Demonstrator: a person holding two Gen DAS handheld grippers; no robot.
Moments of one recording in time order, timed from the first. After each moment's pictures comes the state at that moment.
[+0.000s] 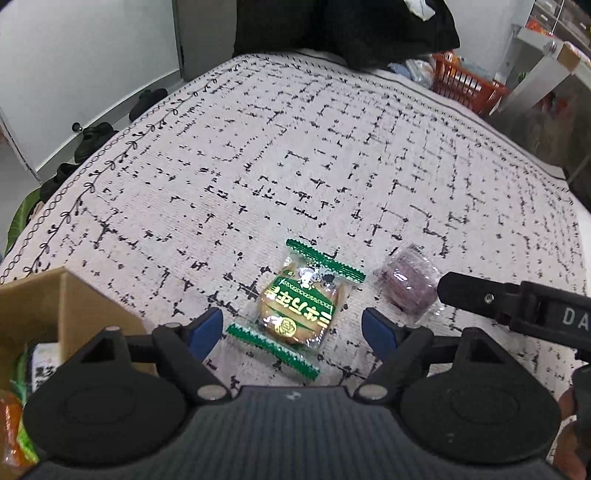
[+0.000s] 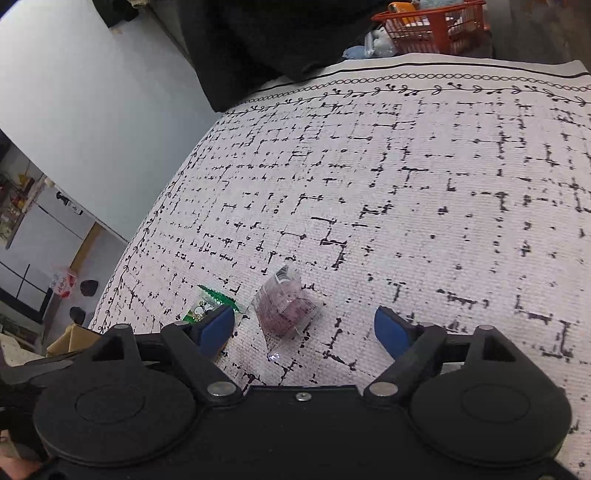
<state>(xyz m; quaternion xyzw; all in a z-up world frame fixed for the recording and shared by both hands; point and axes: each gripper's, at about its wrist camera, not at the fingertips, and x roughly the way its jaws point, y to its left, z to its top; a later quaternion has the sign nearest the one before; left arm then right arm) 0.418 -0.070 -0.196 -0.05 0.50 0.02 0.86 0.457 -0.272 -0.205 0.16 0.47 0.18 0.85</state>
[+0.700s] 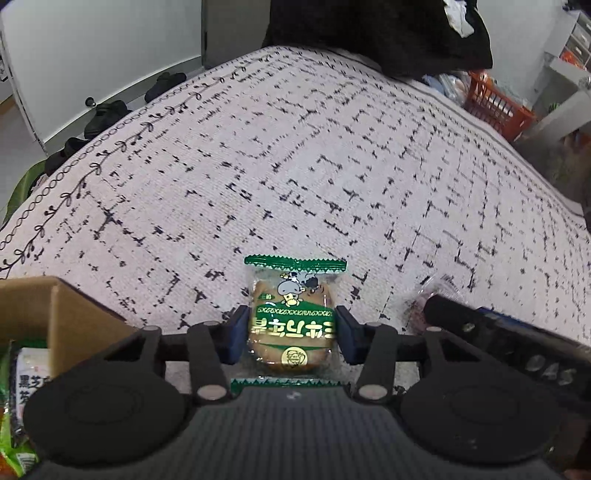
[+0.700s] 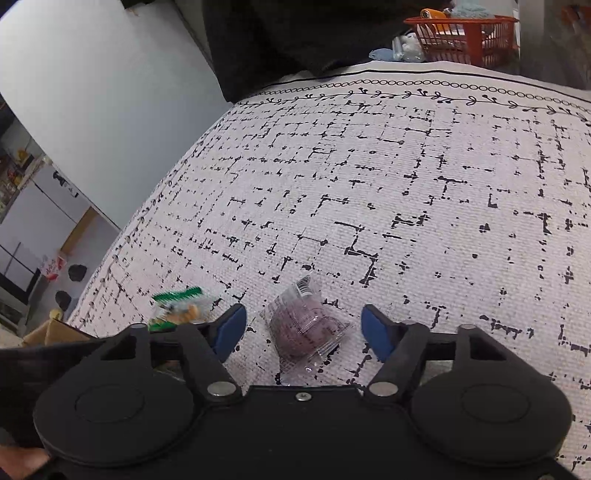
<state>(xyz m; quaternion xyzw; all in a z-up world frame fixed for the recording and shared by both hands) 0.433 -0.048 -0.204 -0.10 0.50 0.05 0.86 0.467 -0.239 -0.217 0.11 0.46 0.18 0.86</state>
